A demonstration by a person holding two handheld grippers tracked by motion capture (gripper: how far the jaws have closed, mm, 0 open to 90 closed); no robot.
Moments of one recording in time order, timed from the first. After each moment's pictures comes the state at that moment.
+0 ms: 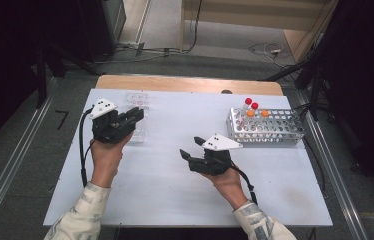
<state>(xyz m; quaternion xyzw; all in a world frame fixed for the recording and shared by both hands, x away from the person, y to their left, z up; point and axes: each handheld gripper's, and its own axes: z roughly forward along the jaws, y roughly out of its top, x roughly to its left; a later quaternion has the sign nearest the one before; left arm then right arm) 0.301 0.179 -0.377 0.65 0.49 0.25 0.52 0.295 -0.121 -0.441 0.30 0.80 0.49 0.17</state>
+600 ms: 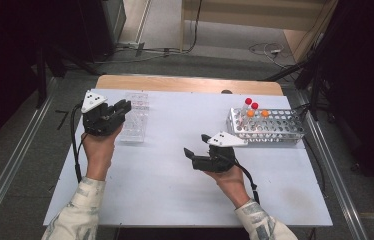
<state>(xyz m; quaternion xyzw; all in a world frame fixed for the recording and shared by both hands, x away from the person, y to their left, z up) 0.313 0.198 -0.378 0.63 0.52 0.30 0.50 0.302 -0.131 -0.441 0.33 0.79 0.49 0.17</state>
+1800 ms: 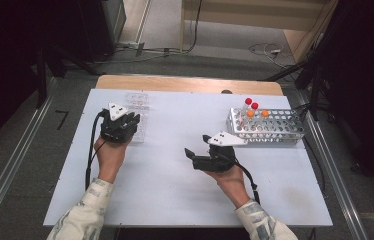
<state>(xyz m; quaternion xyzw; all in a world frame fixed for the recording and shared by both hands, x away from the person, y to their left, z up) 0.330 0.173 -0.423 0.69 0.52 0.31 0.41 0.305 -0.132 -0.444 0.34 0.79 0.48 0.17</state>
